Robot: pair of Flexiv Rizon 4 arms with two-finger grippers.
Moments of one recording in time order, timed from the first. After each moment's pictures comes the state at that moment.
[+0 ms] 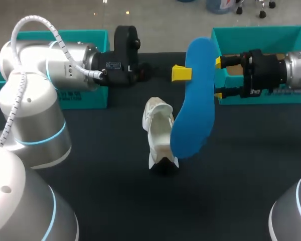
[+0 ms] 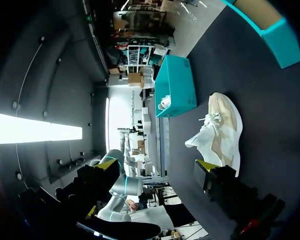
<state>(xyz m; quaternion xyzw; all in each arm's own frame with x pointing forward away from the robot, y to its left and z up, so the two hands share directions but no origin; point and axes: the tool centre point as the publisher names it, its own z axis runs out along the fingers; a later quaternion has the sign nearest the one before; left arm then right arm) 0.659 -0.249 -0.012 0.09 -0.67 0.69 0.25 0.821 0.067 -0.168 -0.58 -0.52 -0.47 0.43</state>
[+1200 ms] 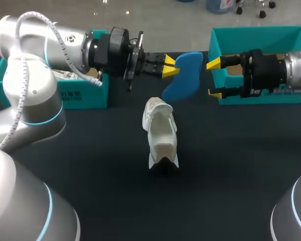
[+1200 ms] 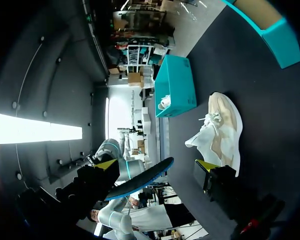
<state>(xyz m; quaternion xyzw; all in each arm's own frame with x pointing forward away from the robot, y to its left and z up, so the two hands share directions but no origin) 0.734 -0.234 -0.054 -0.24 -0.70 0.67 -0.10 0.822 0.067 -0.168 -0.58 -0.52 -0.46 0.43</state>
